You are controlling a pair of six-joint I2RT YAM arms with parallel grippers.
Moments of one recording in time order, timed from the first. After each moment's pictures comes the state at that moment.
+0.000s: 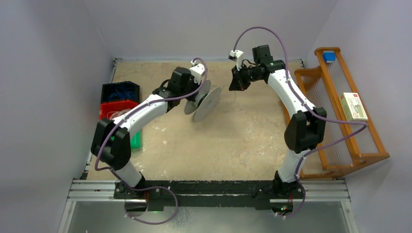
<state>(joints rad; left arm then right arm) -0.53 1.63 1.28 -0.22 0.07 0.05 0.24 1.83 1.72 -0.82 -0.69 -0.38</state>
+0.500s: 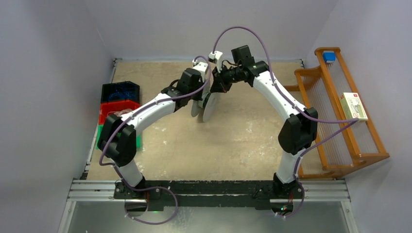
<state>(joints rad) -0.62 1.72 1.37 -0.26 -0.18 -0.17 0.44 1.86 1.81 -0.79 -0.73 -0.32</state>
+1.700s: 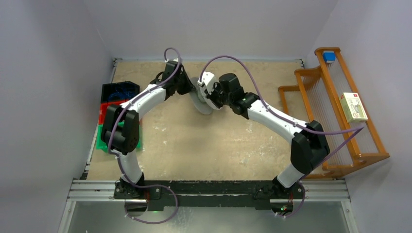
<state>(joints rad) -0.39 1.85 1.43 -0.25 0.09 -0.71 0.66 1.62 1.28 -0.26 -0.12 -0.33</state>
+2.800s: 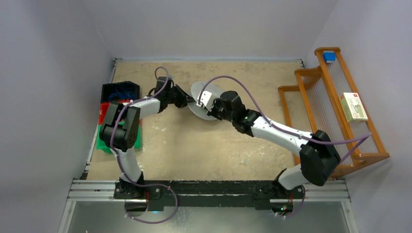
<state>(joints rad) -0.28 1.88 1.13 0.07 0.39 -1.03 0.77 1.47 1.01 -0.03 -0.03 -0.53</state>
